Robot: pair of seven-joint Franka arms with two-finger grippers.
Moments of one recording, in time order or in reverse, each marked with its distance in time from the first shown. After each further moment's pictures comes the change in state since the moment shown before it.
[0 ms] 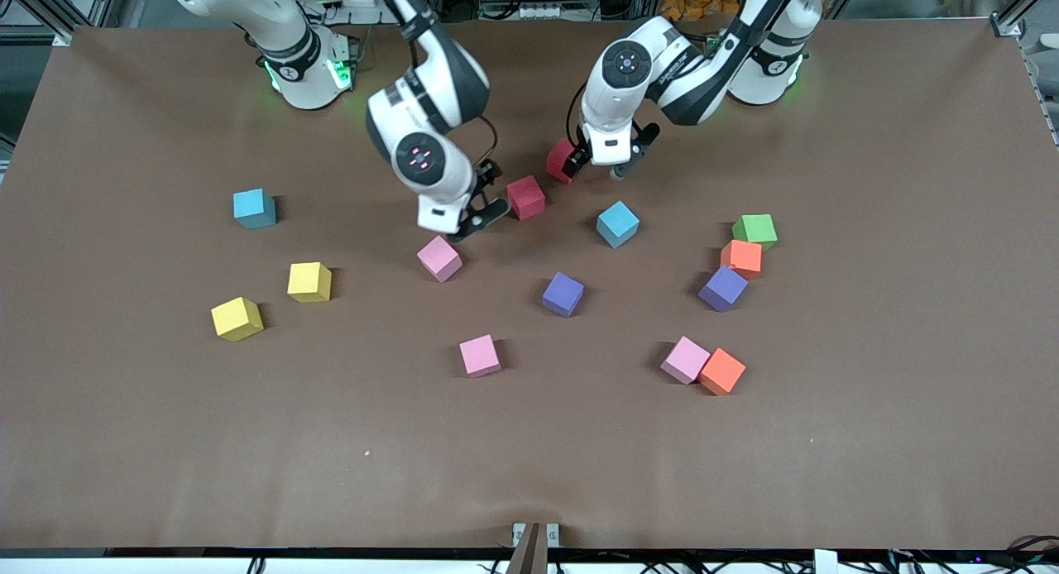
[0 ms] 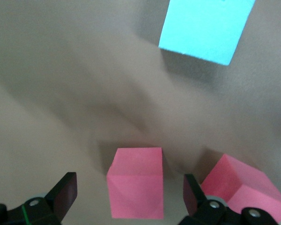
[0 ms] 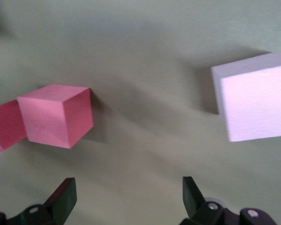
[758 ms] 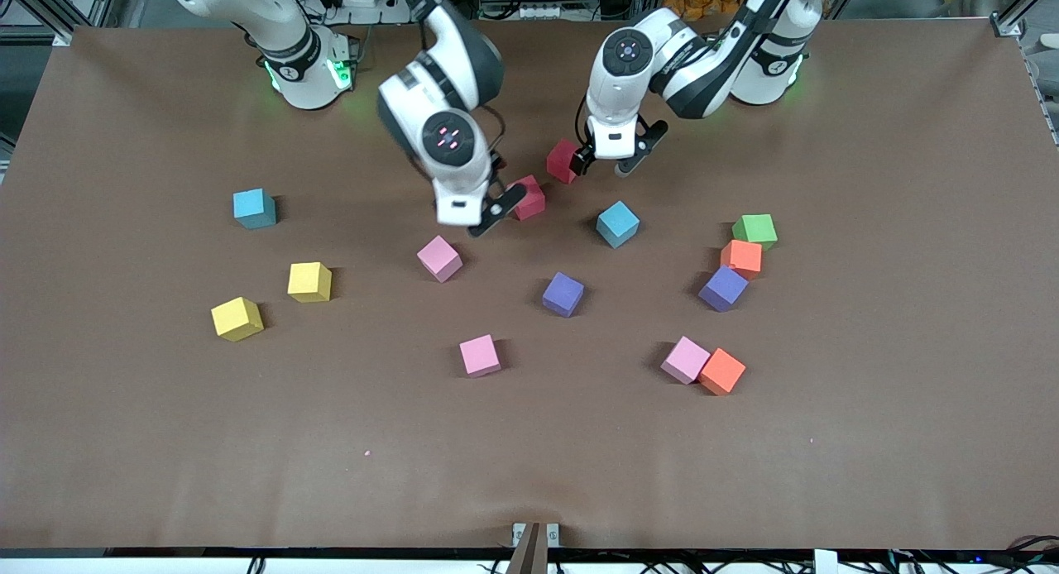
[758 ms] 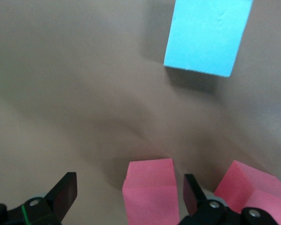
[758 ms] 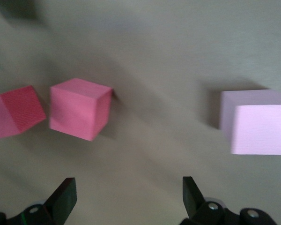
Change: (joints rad) left arm -0.010 -0.040 -0.006 -0.028 0.071 -0.034 0.008; right arm 0.078 0.008 0.024 0.096 -0.087 -0.053 0.004
